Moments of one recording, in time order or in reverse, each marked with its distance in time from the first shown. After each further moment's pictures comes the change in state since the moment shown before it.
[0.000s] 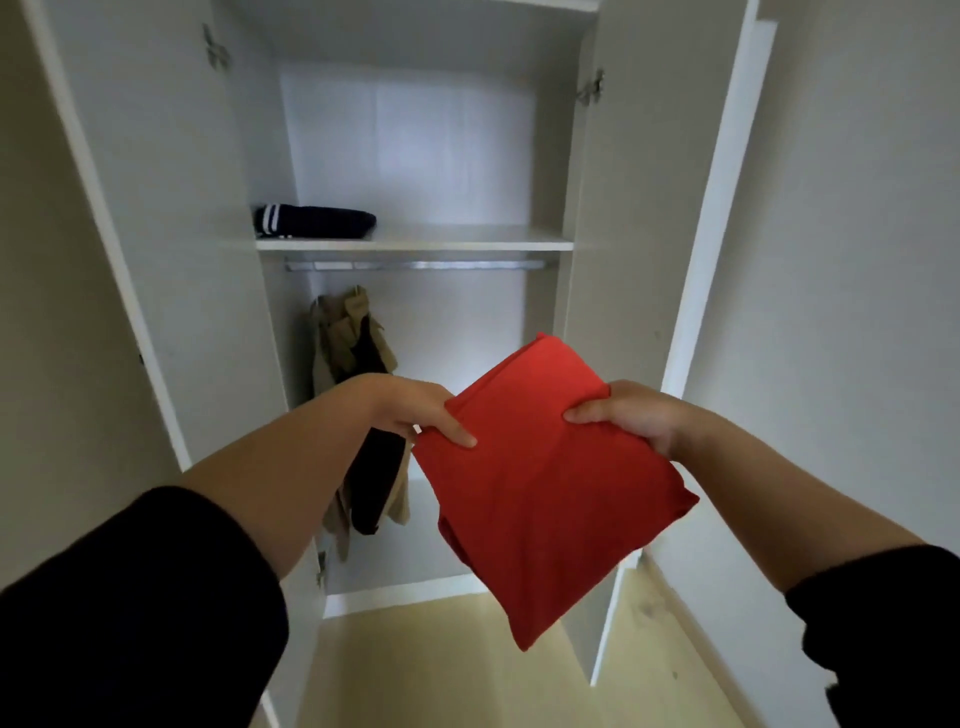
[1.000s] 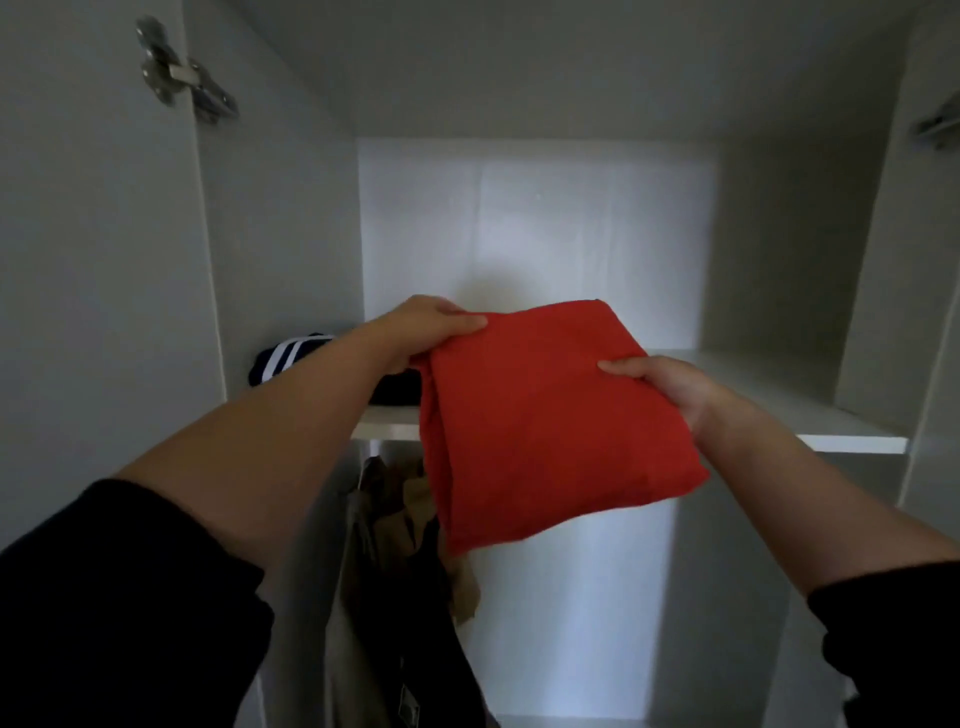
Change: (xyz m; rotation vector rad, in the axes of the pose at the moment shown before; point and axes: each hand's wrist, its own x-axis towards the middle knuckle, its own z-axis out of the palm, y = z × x) left_hand 0.240 -0.058 -0.548 -0.231 0.935 0.221; right_hand 0.619 -0.236 -0.014 0.442 -0.218 -0.166
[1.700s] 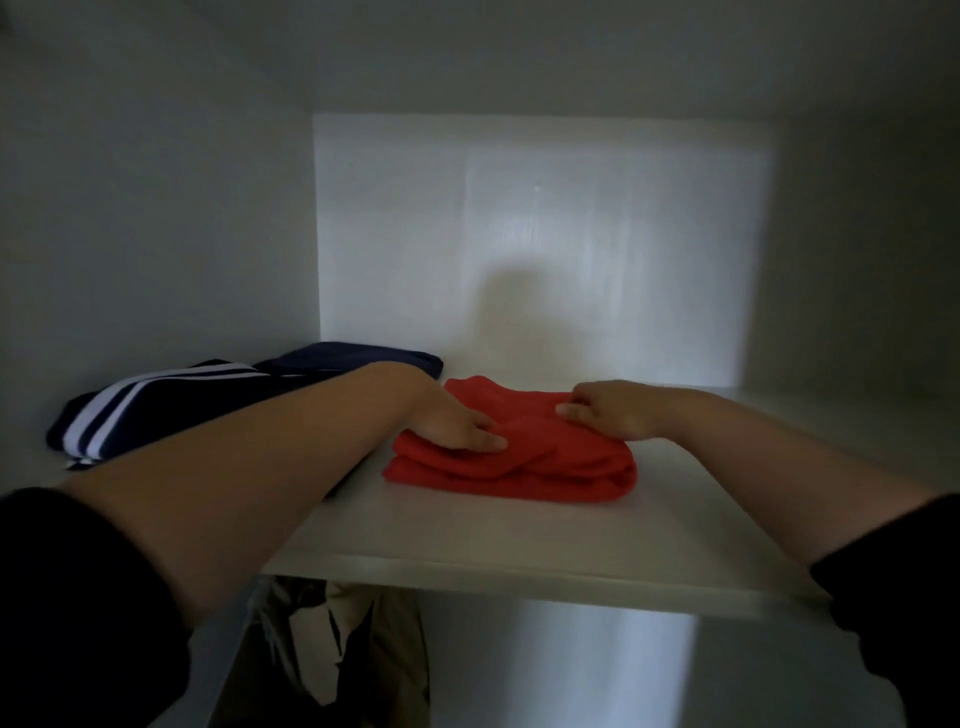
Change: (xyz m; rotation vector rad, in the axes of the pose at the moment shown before) left_hand 0.163 -0.024 0.085 1.128 -0.641 -0.204; right_hand 0.191 -0.036 -0.061 -1.593 -0.053 -0.184
